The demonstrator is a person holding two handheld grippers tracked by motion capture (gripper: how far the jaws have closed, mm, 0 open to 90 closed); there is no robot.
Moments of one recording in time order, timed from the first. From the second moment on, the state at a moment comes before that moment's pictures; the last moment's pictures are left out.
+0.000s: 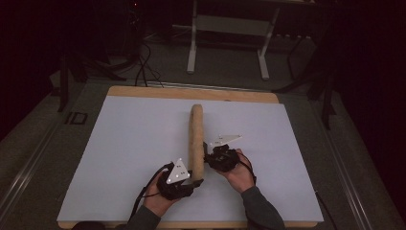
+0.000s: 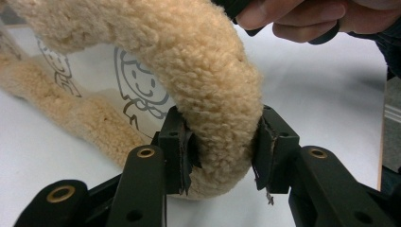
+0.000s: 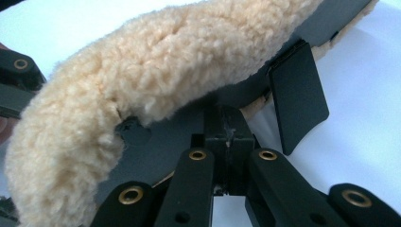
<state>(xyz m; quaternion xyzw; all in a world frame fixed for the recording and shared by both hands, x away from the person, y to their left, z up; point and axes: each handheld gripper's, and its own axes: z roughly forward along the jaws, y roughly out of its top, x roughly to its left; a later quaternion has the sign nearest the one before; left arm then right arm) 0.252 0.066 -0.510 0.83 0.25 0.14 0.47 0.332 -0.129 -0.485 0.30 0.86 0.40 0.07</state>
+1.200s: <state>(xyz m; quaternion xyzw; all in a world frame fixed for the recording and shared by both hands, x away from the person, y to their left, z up) 0.260 0.123 -0.491 0.81 0.29 0.15 0.49 0.334 -0.147 -0.441 0.40 0.80 0.44 0.10</state>
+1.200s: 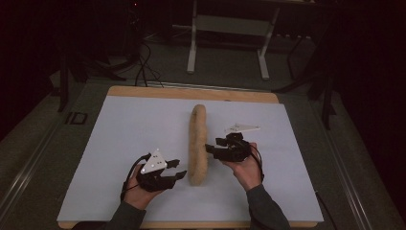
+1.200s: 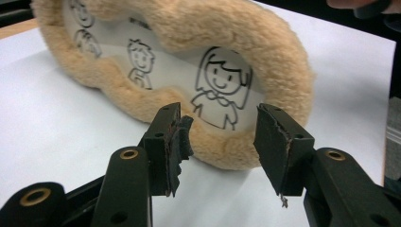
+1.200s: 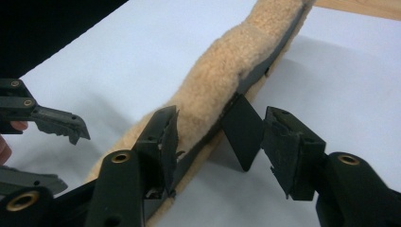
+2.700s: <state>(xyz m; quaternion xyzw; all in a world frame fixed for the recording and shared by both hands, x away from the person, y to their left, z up) 0.267 0.135 -0.493 0.80 0.33 0.17 0.48 0.320 -0.103 -0.462 0.40 0.83 0.37 0.11</state>
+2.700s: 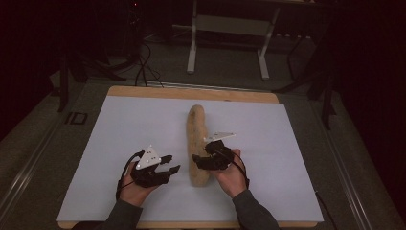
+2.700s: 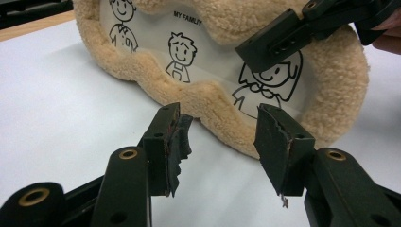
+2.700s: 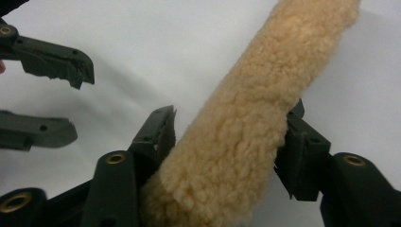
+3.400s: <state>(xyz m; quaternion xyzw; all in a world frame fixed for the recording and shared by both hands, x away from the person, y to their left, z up) 0.269 0.141 -0.494 0.79 0.34 0.17 0.48 0.323 -0.124 -0.461 0.36 0.85 0.37 0.11</state>
